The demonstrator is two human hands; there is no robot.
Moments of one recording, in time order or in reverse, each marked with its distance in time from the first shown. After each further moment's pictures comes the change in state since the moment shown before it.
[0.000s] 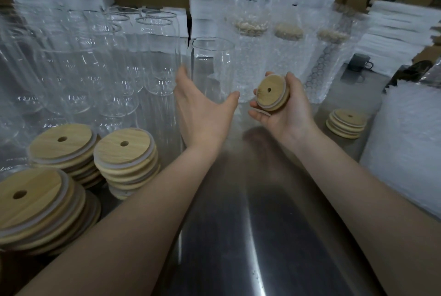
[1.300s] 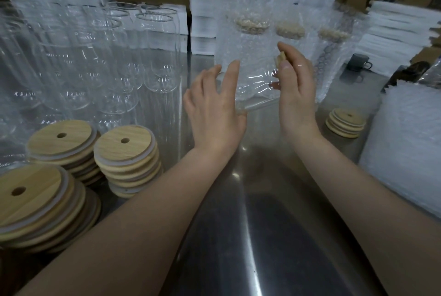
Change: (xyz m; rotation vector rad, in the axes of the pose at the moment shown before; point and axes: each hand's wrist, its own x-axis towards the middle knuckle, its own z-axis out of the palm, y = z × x) left_hand -0.016 0.003 0.000 0.531 -0.081 0.432; right_hand -0.023 -0.006 0.017 -0.592 0.106 -0.760
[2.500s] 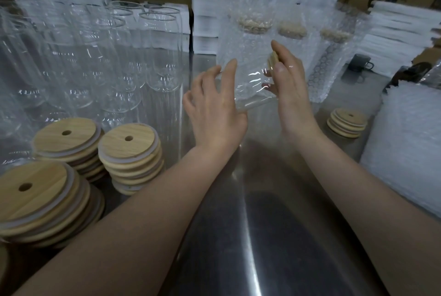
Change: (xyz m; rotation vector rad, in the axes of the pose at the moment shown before) left_hand 0.000 0.000 0.003 -0.024 0.036 -0.051; right_hand 0.001 0.003 0.000 0.008 -0.176 0.017
